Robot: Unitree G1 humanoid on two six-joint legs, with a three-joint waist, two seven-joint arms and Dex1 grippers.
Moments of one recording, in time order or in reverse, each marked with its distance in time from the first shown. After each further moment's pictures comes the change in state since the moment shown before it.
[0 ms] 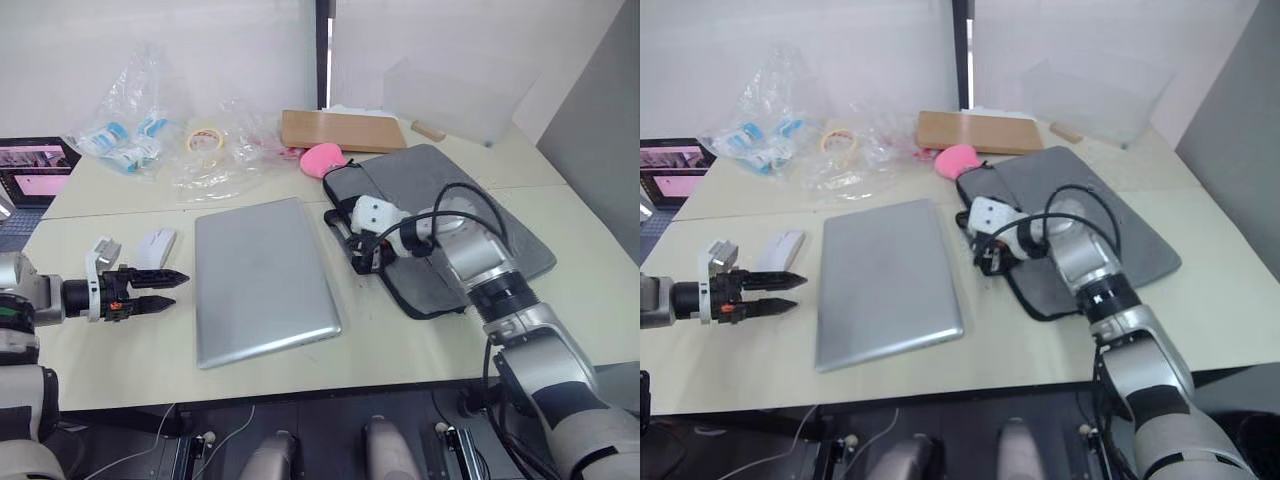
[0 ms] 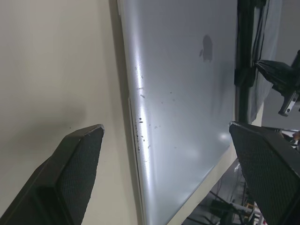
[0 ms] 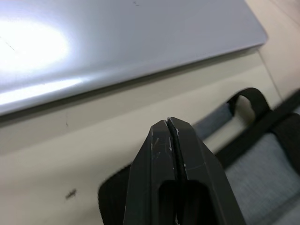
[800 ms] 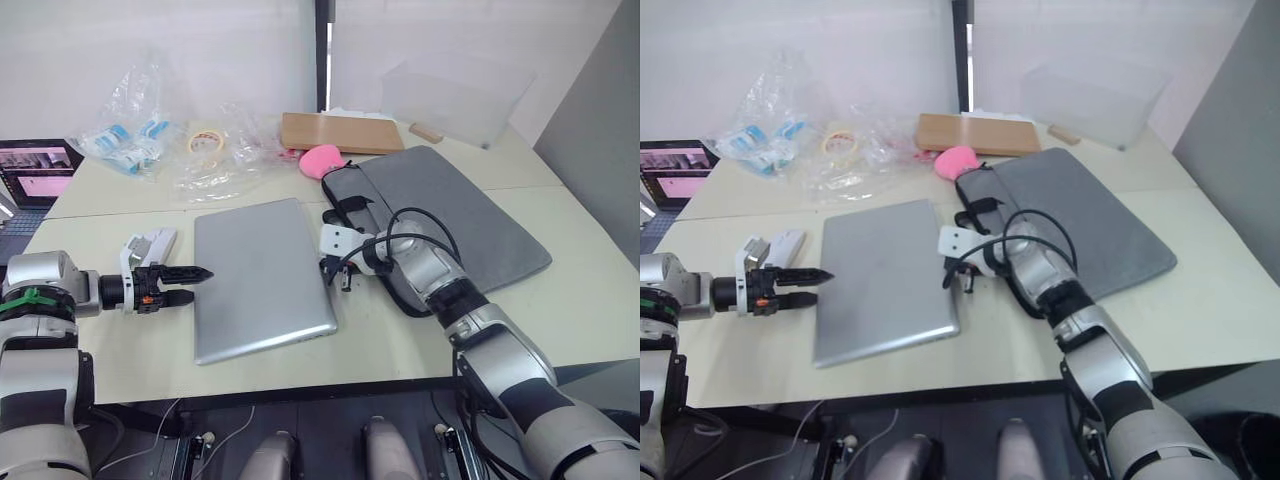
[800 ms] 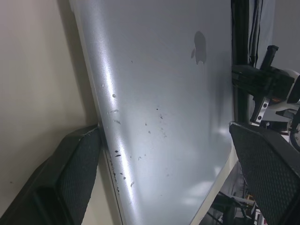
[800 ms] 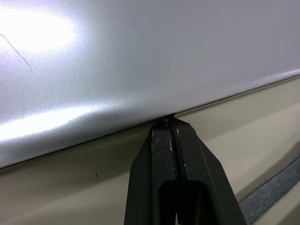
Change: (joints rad) left arm -0.080 -0.120 0.028 0.101 0.085 -0.064 0.013; right arm -0.034 0.170 0.066 0.212 -0.102 -0.104 -0.089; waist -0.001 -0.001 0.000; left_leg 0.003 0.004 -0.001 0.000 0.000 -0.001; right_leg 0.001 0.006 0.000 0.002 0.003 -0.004
